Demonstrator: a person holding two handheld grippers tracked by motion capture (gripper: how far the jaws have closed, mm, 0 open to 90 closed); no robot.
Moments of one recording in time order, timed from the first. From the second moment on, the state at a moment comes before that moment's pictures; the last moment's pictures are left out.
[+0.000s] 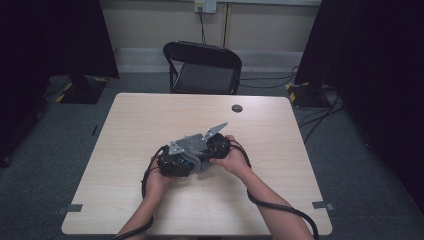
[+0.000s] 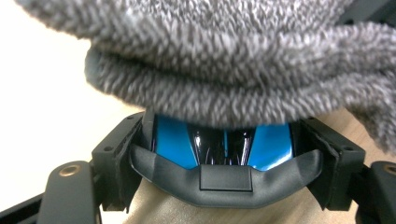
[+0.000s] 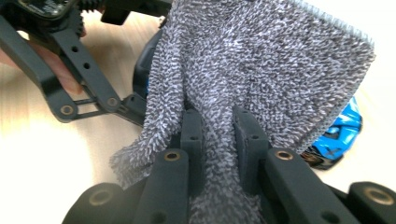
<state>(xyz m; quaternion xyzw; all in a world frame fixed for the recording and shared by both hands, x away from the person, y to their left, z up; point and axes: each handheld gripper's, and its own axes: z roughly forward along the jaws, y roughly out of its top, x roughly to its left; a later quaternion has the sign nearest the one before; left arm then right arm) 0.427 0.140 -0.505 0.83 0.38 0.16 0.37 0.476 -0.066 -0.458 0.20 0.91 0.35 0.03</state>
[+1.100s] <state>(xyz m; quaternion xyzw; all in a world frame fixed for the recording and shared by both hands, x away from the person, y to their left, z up) 0.427 0.140 -0.505 0.83 0.38 0.16 0.37 0.496 -0.085 -0.460 0.24 0.91 0.34 0.04</state>
